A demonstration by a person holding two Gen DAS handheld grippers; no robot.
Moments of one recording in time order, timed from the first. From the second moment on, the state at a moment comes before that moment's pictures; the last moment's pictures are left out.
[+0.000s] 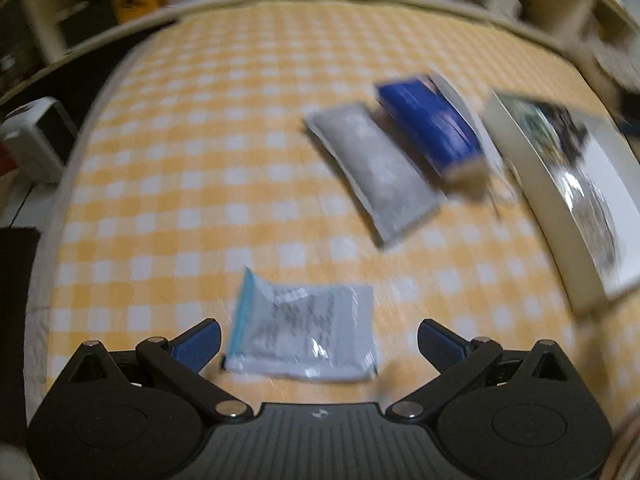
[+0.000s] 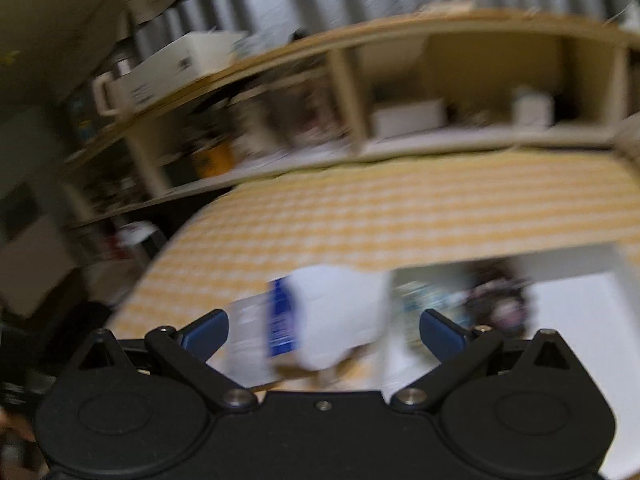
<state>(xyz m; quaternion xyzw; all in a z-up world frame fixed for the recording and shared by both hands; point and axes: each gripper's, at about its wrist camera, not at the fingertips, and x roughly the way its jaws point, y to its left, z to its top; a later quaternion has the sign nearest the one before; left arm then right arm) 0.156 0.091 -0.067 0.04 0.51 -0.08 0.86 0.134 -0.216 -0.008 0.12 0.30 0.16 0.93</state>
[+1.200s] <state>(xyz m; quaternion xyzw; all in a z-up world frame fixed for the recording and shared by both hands) 0.185 0.116 -0.101 -0.10 0.54 -0.03 0.84 0.245 -0.060 -0.111 0.06 0.41 0.24 0.88</state>
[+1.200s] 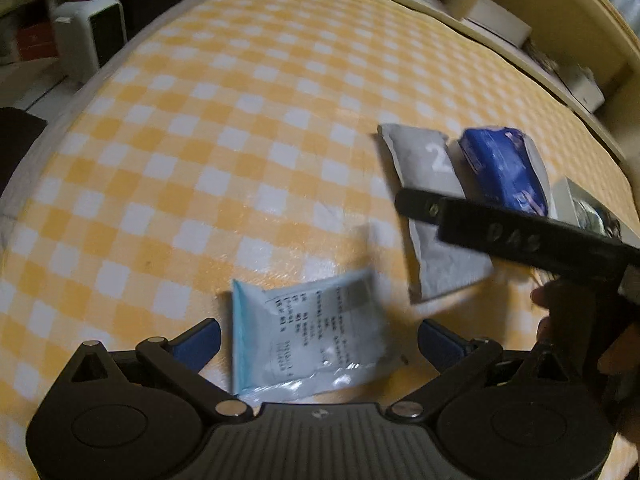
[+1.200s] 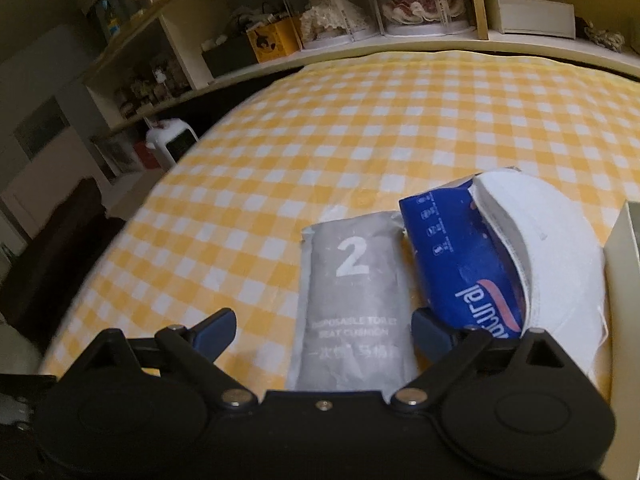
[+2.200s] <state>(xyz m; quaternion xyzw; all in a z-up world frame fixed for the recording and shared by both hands) 0.185 0.070 -0.123 -0.02 0.48 0.09 0.87 0.231 -0.081 -0.128 -0.06 0.41 0.23 0.88</state>
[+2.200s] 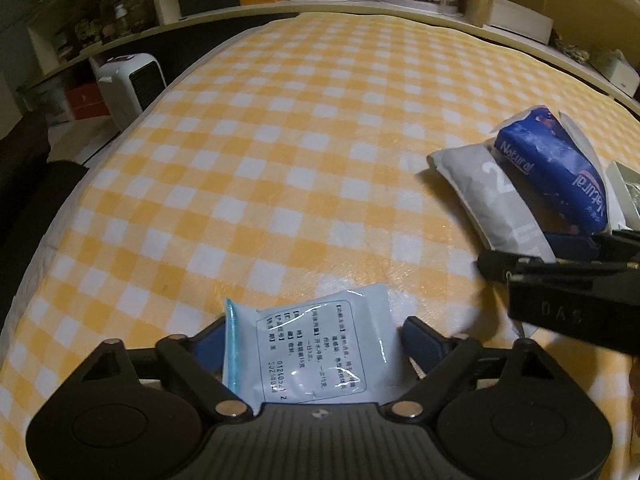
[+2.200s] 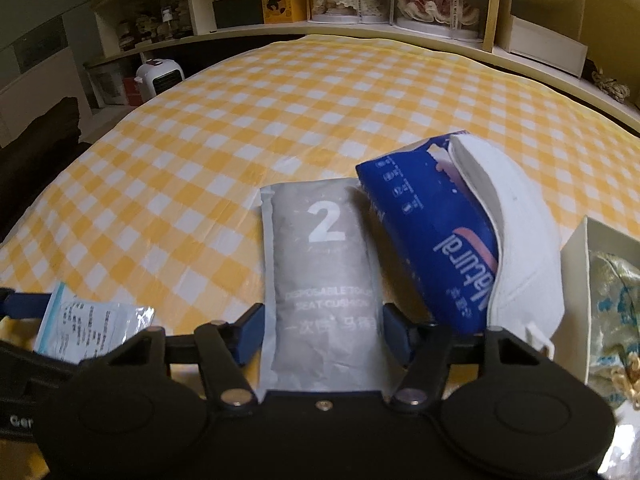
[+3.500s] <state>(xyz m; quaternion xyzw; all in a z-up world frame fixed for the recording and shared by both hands) 0.150 0.076 -0.043 -0.07 0.36 0.06 0.93 0.155 -0.139 -0.048 0.04 0.35 0.22 0.91</state>
